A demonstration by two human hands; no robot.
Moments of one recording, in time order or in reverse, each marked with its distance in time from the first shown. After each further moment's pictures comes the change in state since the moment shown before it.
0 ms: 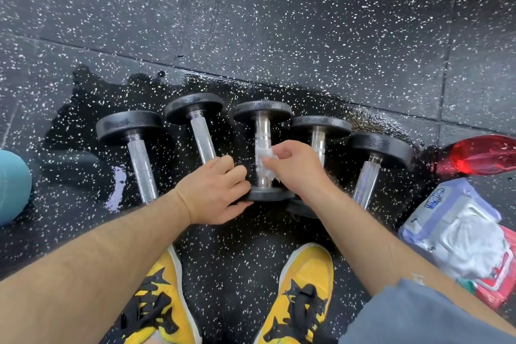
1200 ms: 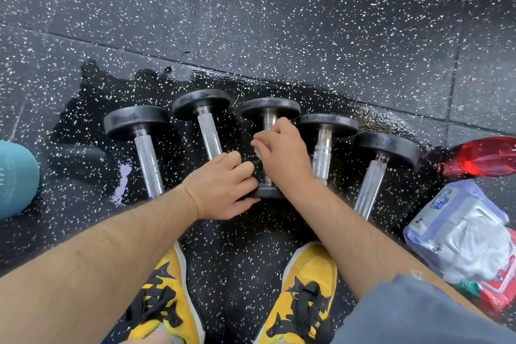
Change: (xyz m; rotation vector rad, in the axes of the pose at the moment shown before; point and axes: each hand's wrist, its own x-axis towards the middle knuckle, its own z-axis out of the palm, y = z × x) left_hand 0.002 0.001 0.000 0.006 0.016 -0.009; right_hand 0.027 0.000 0.035 -0.456 0.301 -0.577
